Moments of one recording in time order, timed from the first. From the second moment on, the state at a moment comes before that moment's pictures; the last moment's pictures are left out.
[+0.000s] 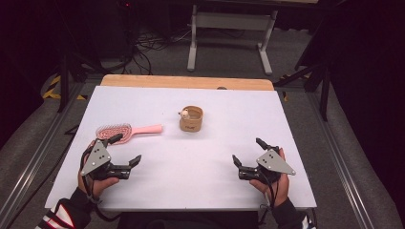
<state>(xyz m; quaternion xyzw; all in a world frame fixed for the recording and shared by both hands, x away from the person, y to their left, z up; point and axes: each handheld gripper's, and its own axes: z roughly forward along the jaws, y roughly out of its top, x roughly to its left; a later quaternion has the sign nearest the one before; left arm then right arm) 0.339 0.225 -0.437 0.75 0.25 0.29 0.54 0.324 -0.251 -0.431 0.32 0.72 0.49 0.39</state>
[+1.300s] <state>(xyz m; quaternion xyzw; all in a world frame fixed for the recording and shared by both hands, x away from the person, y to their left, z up) 0.377 0.204 -0.416 0.75 0.27 0.28 0.54 0.330 -0.258 -0.439 0.34 0.72 0.47 0.37</state>
